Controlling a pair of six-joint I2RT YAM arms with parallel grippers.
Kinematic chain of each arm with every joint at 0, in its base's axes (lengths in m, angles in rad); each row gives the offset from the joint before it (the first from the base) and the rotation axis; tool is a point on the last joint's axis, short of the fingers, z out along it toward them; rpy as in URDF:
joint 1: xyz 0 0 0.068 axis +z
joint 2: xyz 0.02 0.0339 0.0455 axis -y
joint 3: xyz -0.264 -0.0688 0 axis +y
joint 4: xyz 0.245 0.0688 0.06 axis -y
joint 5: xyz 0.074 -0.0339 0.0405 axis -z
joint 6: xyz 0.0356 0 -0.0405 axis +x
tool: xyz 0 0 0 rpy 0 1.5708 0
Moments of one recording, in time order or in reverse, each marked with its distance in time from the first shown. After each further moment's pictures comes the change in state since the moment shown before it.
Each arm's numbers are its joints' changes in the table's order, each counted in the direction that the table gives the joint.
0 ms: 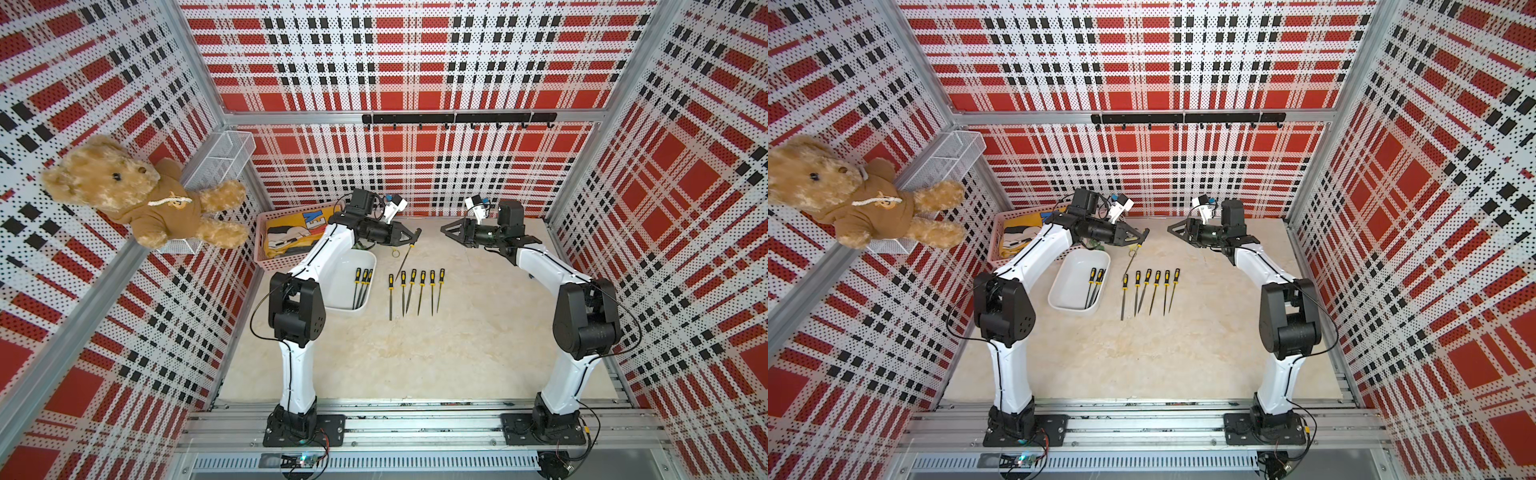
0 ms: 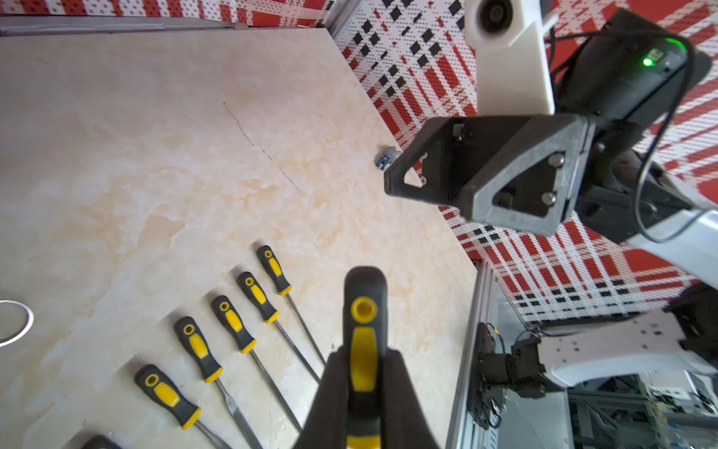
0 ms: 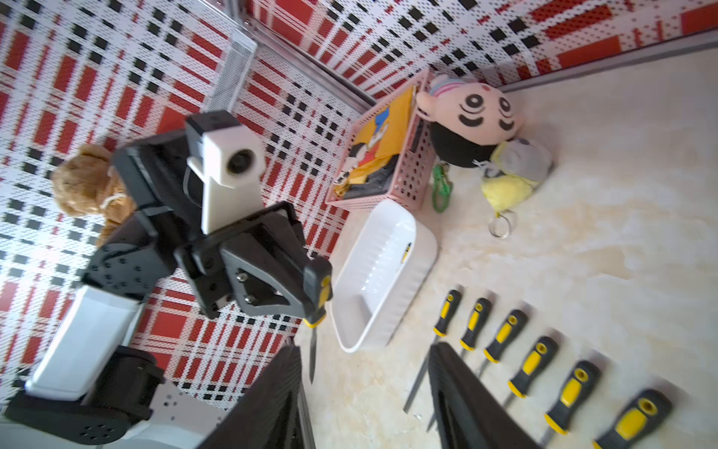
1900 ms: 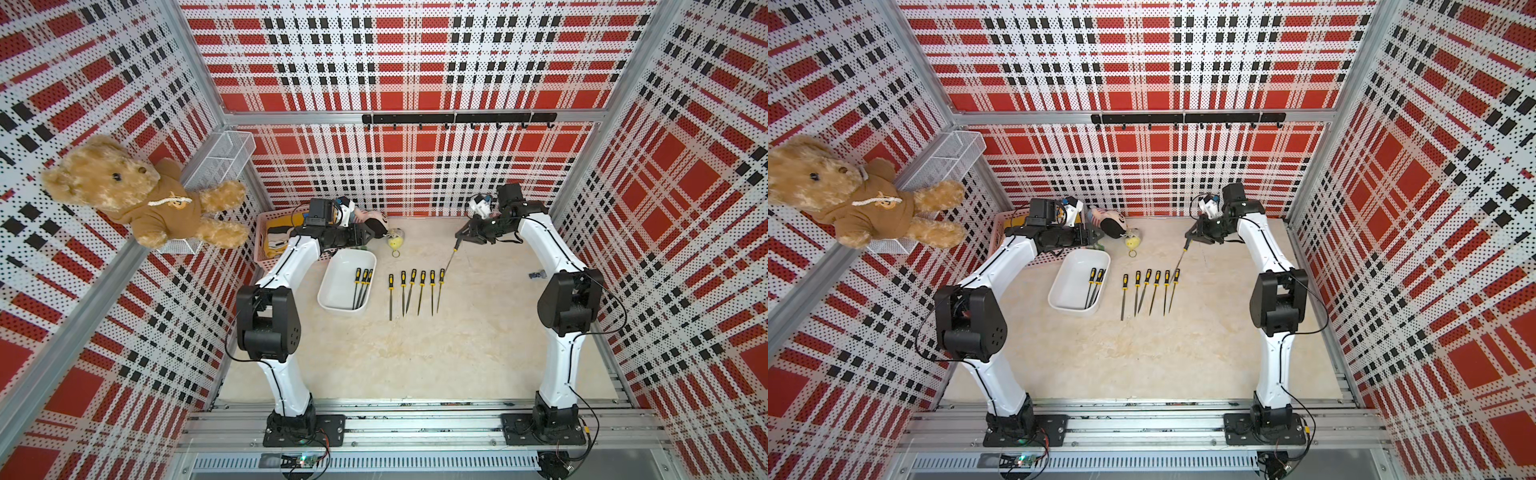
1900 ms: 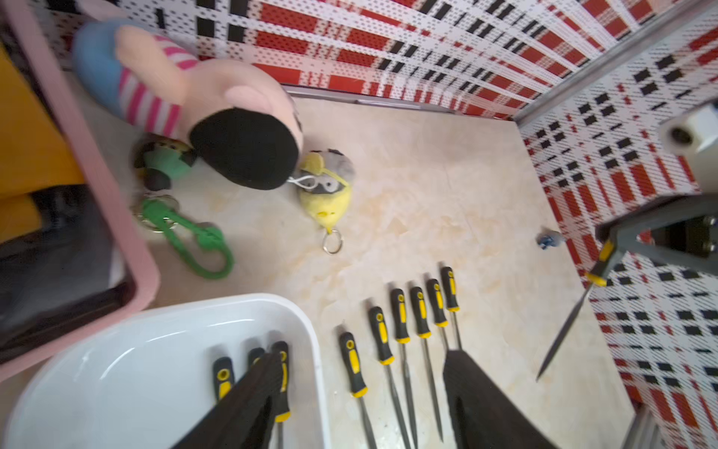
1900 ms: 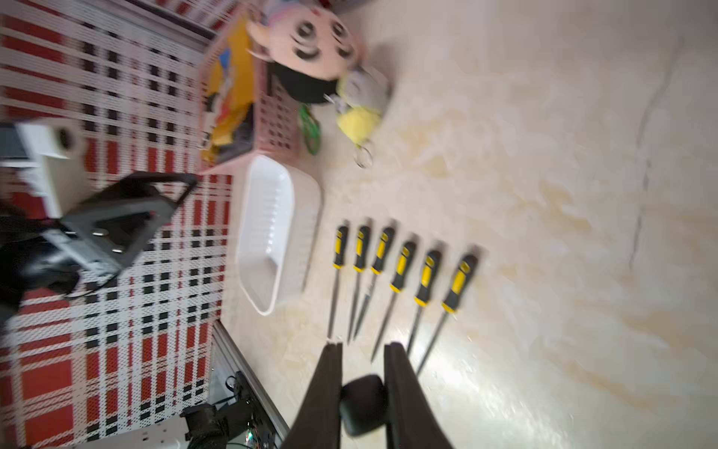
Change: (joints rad) left arm 0.208 0.192 0.319 0.191 -0.454 -0.096; right arm -0.048 -0.263 -0.585 -1.110 0.336 -0.423
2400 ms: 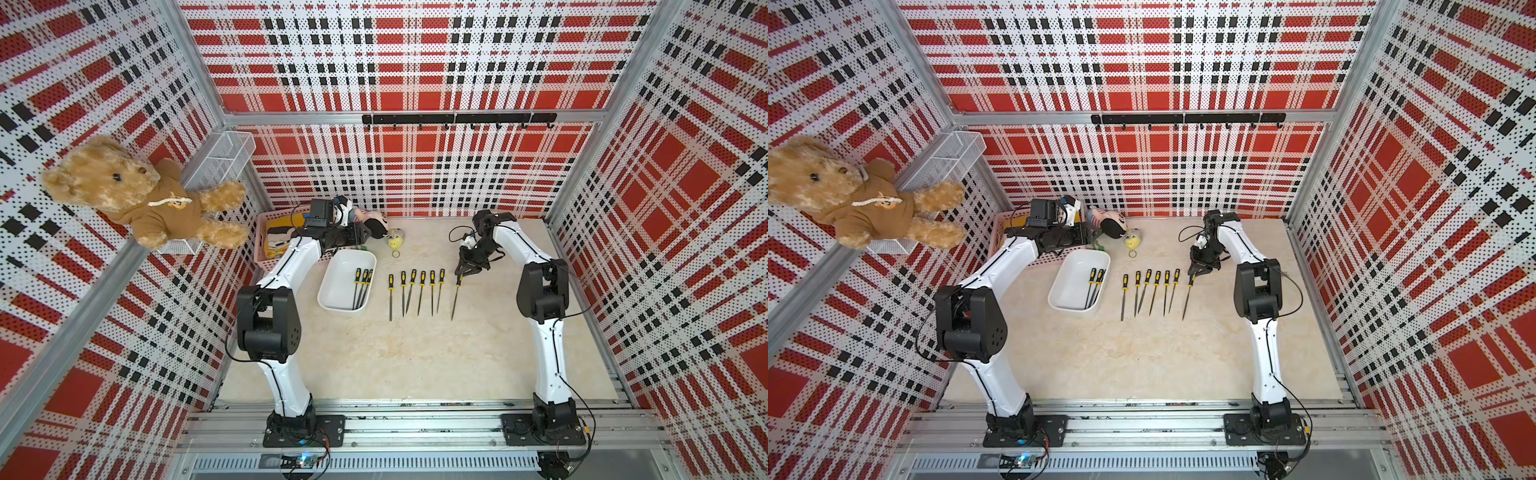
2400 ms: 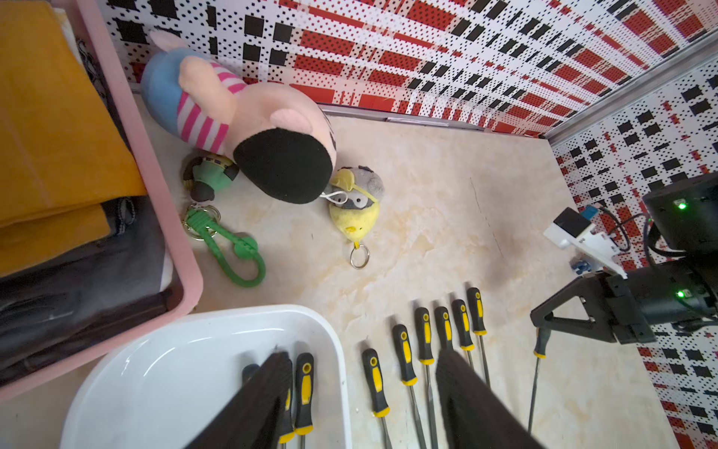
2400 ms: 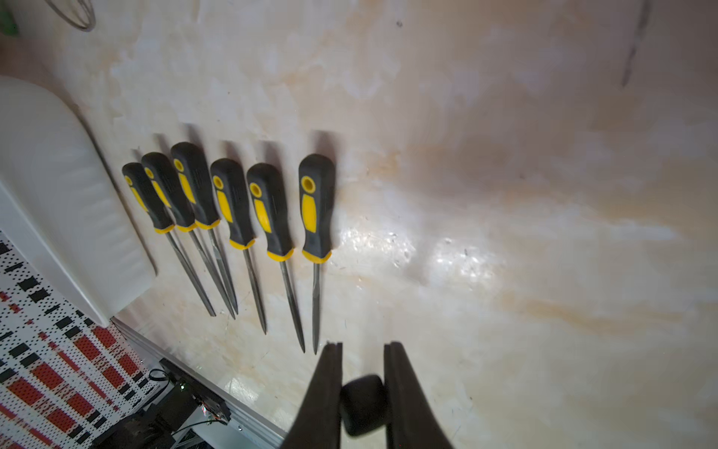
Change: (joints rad) left arm -0.006 0.000 0.014 0.035 -0.072 -0.012; right arm 0.069 -0.260 -0.119 -0.224 0.232 0.009
